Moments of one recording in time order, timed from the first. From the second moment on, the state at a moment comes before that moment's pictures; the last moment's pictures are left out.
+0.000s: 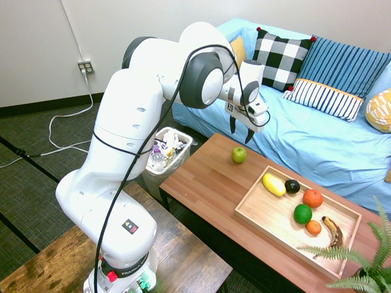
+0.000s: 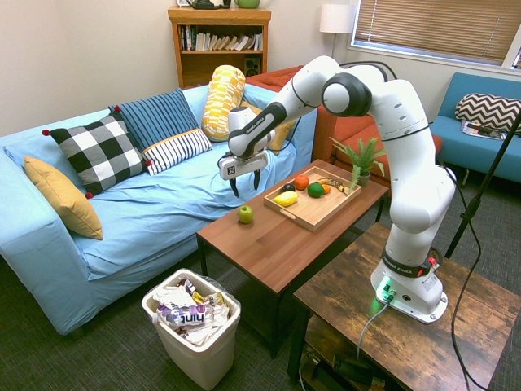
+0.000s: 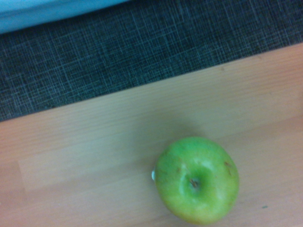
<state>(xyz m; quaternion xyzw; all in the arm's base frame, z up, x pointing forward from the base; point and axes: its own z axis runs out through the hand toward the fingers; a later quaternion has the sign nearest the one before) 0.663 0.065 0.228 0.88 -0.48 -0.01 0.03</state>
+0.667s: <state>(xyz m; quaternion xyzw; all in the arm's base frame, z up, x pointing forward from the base) 0.689 0.065 0.150 0.87 -0.49 -0.04 0.05</state>
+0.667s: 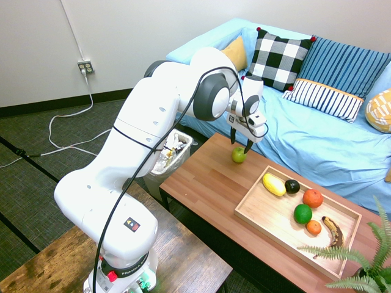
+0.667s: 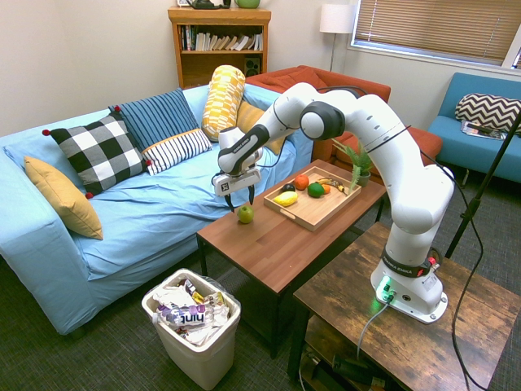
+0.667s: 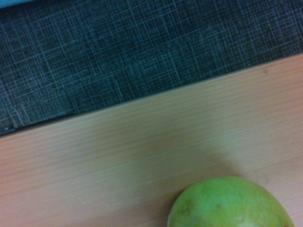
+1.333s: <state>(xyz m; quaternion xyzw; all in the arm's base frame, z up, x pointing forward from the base) 0.679 0.069 0.113 0.86 -0.50 -0.06 0.07</state>
